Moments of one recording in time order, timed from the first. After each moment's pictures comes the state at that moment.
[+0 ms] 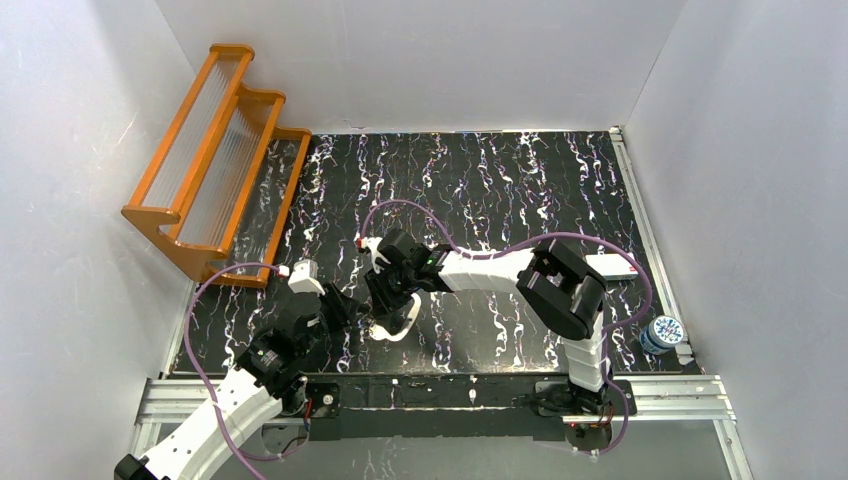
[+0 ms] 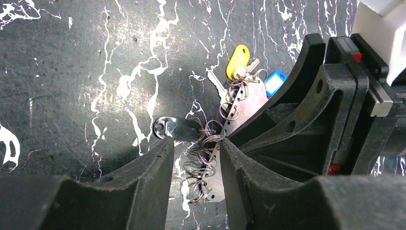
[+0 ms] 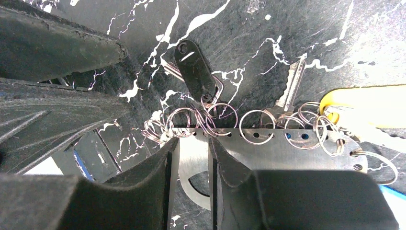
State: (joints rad) left arm -0.60 0.37 0.18 -0.34 -0.23 -0.73; right arm 1.06 1.97 1.28 -0.19 -0.35 0.37
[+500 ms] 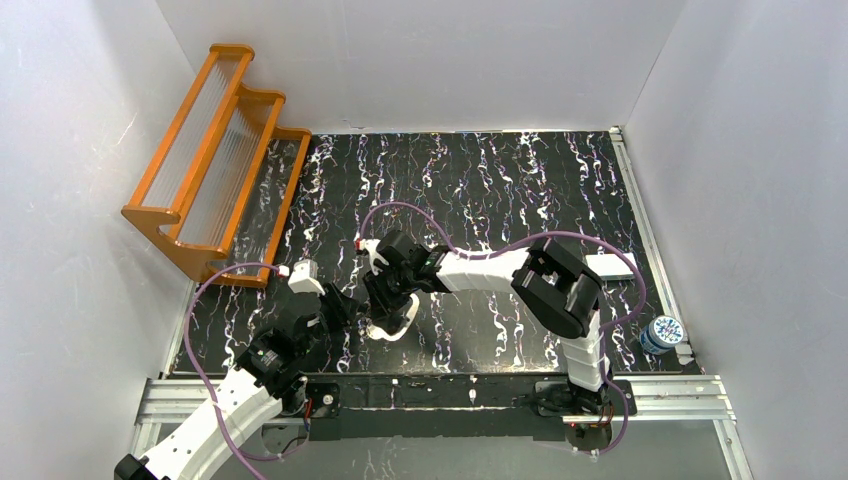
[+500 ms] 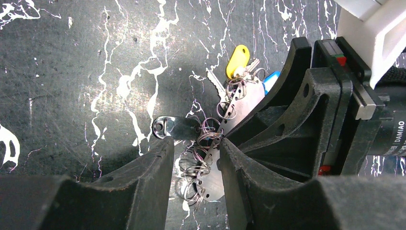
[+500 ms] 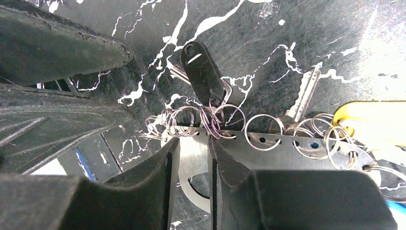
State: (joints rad) left arm -0.60 0.37 0.18 -0.34 -0.22 -0.73; right arm 1.06 1.99 1.28 -0.16 -0.39 0.36
